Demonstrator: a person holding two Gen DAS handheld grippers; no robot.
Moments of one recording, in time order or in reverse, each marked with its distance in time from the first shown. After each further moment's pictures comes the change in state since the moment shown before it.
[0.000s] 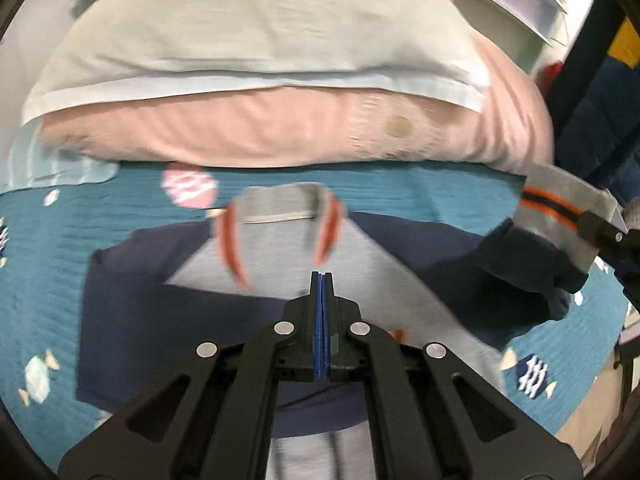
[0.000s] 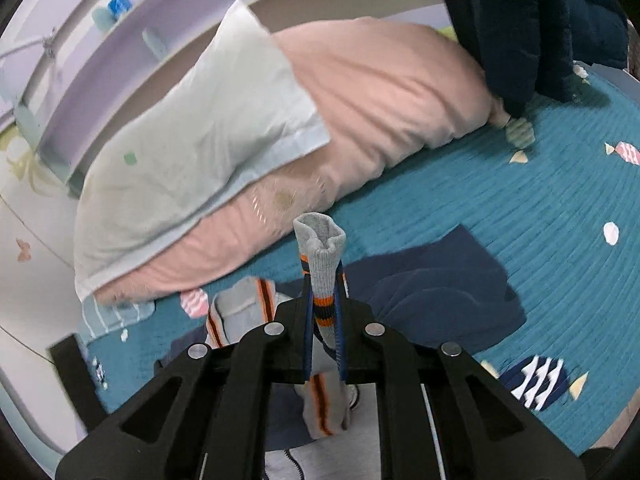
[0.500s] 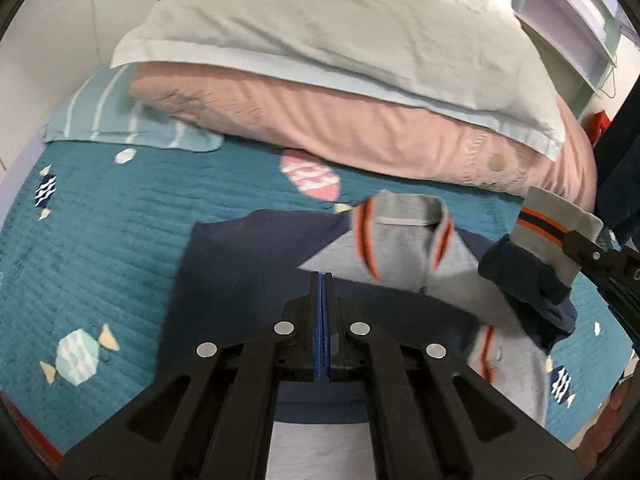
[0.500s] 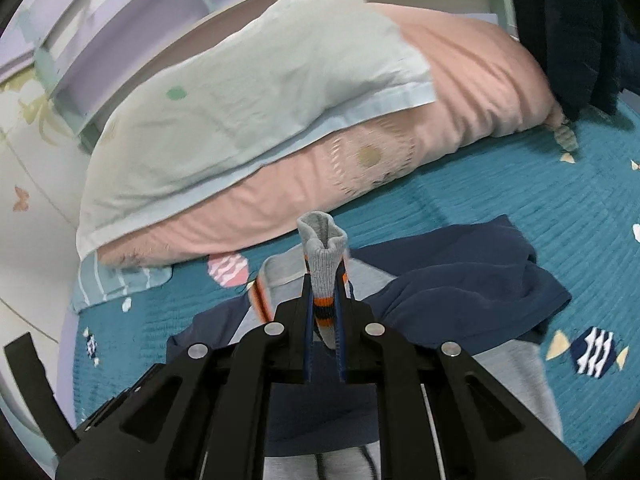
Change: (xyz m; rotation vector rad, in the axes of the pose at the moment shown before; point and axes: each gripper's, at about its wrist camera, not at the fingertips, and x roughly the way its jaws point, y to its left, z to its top) left arm -0.032 0.122 -0.020 -0.156 -0.023 0.083; right arm 0.044 0.114 -0.053 -0.114 0.011 0.004
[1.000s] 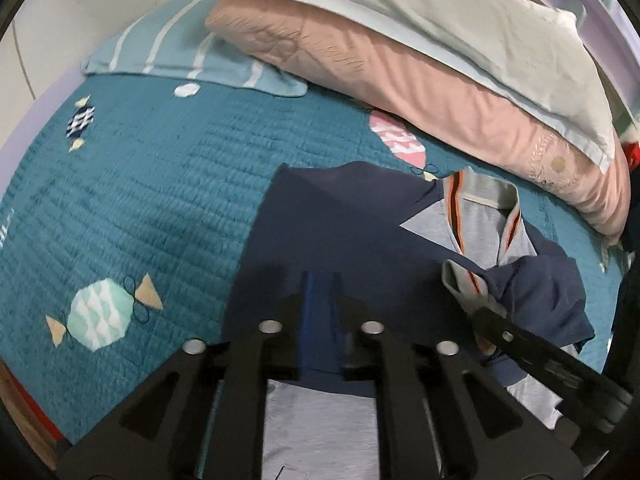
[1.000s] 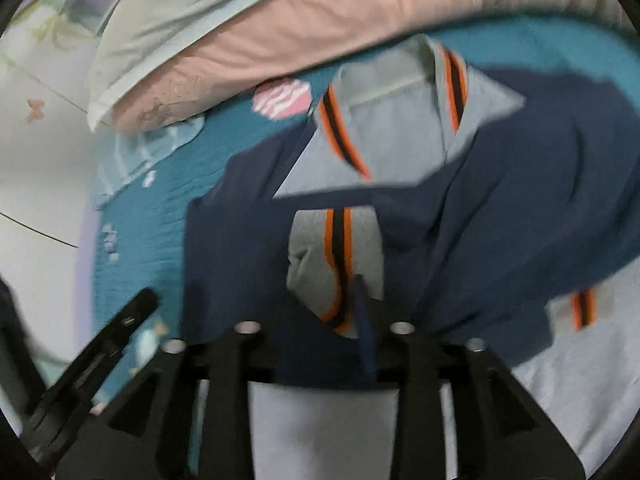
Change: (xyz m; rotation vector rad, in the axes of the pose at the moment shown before) left arm 0.015 0.082 -0.030 -0.152 0.079 0.056; right arm 0.088 0.023 -0.086 0.022 0.435 0.251
